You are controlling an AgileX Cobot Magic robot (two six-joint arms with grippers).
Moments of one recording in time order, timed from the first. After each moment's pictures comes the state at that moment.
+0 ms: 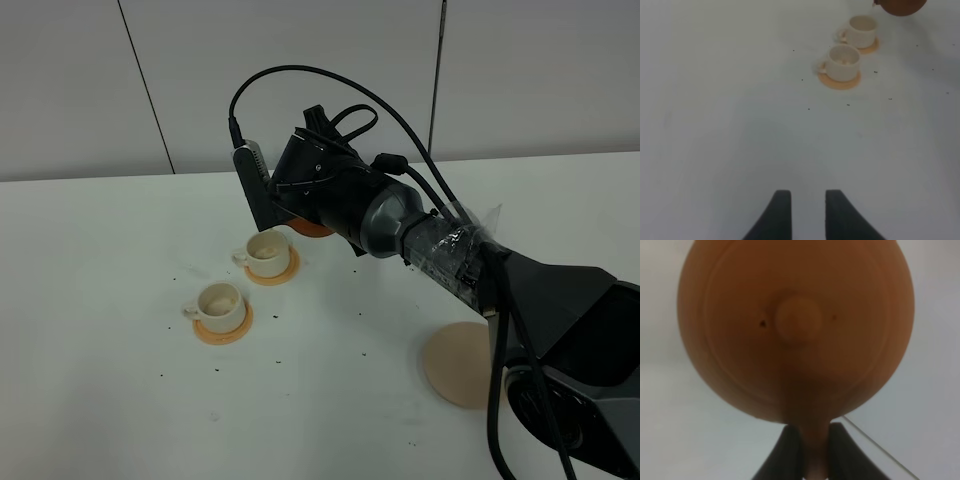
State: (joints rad) left arm -0.01 -0.01 -0.51 -0.06 1.04 0.05; right arm 0.75 2.49 -2.32 -0.73 0.99 -0.90
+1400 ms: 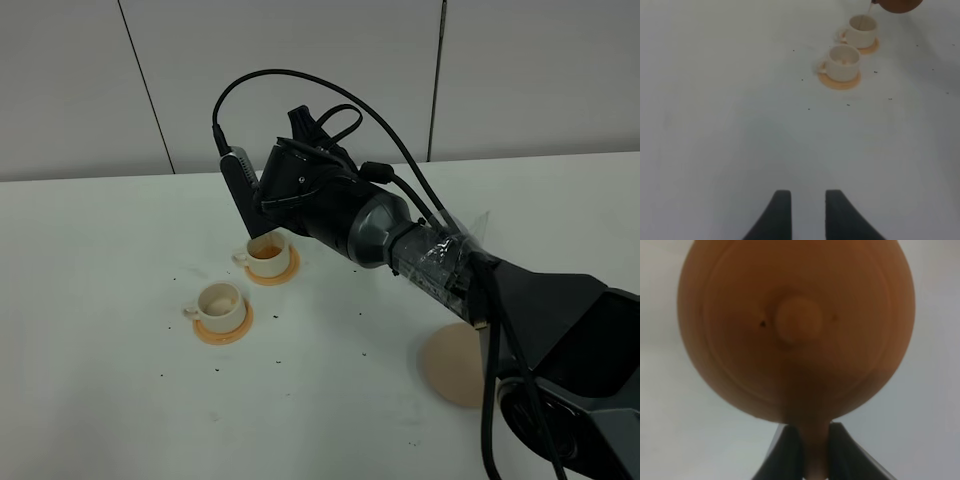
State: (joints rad) left arm -0.01 -0.01 -0.51 -0.06 1.04 0.05; right arm 0.79 2.49 -2.32 -0.79 1.00 -0.91
